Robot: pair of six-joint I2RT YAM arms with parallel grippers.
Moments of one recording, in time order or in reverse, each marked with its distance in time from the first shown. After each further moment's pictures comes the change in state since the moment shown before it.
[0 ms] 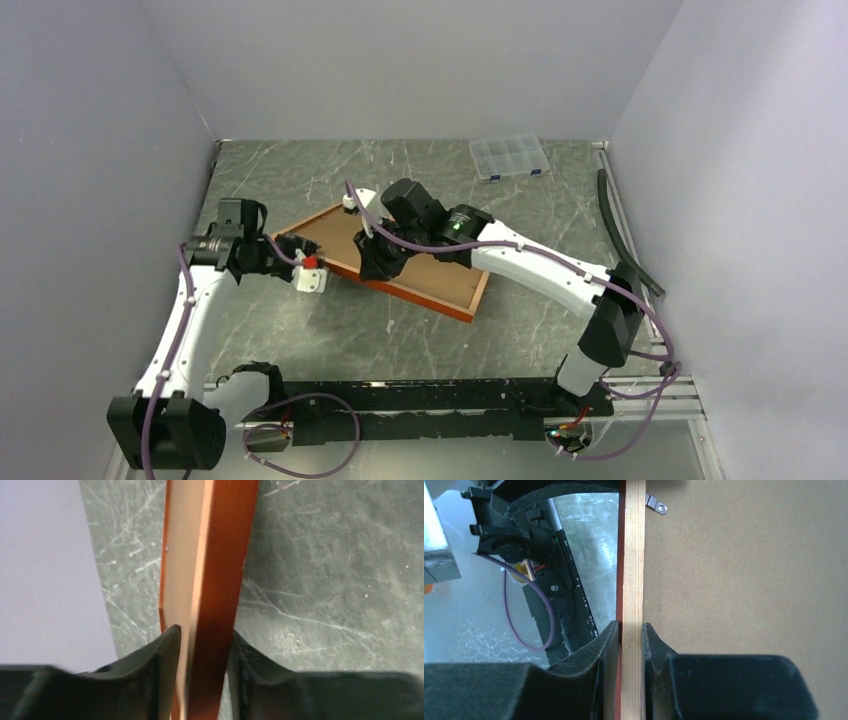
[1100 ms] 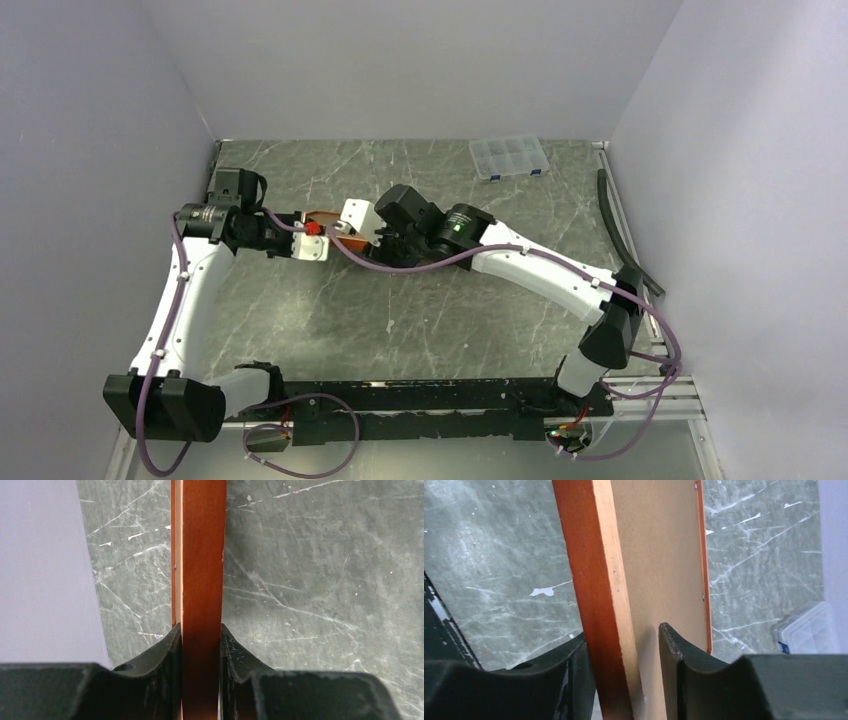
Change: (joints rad) left arm -0.053 0.162 0.282 -0.164 -0.084 -0.147; right arm 0.037 -0.002 0.099 -0.220 0.472 -0.451
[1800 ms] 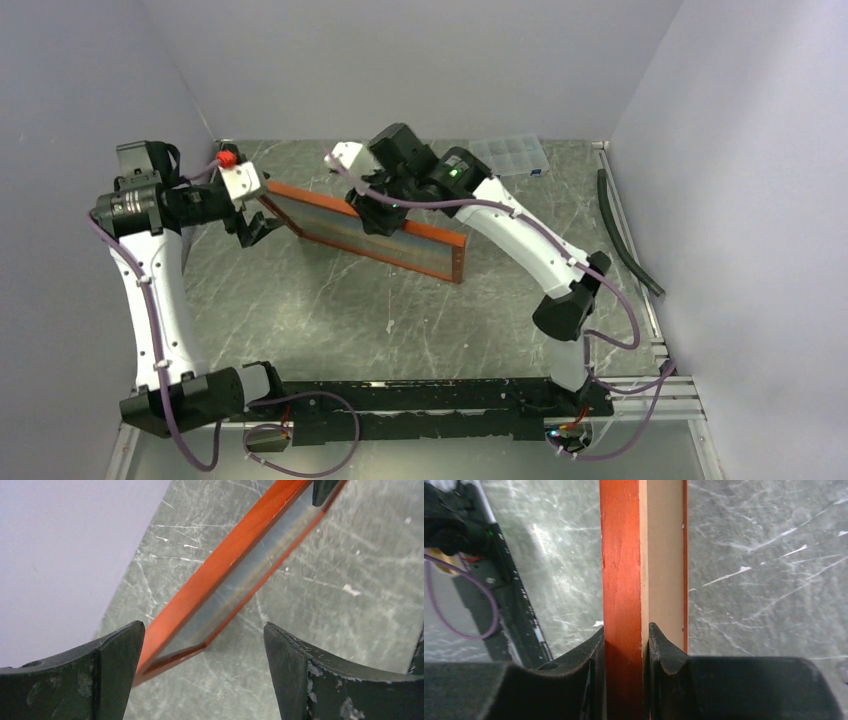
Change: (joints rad) left arm 0.350 0.034 0.343 -0.142 0.363 -0.336; right arm -0.090 0.277 0.615 -0.310 -0.287 0.171
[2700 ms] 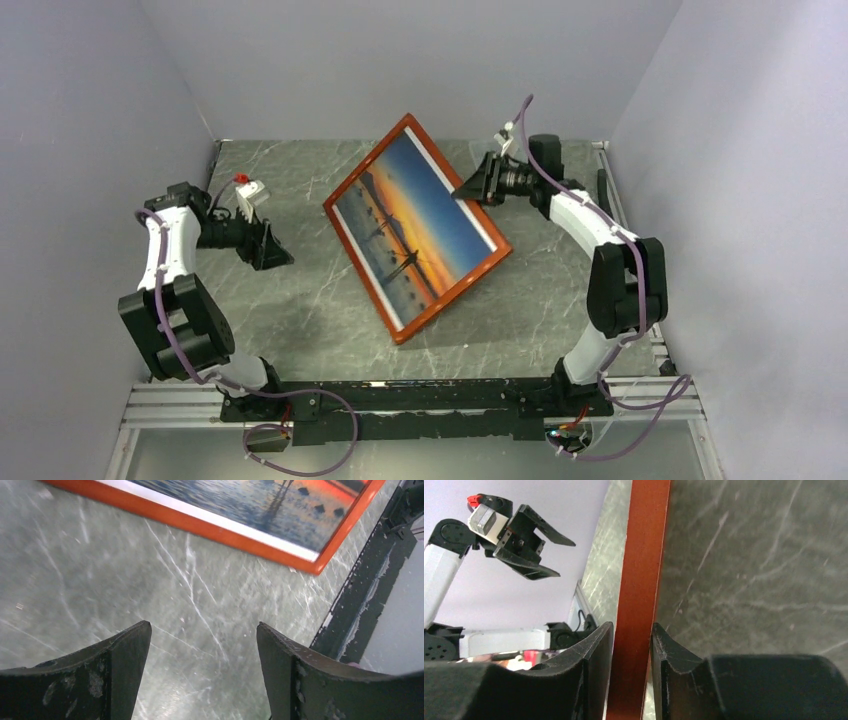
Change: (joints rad) left arm 0.107 0.281 -0.347 0.076 -0.052 -0.245; right arm -0.775 -0.233 -0.953 1.008 -0.772 0.756
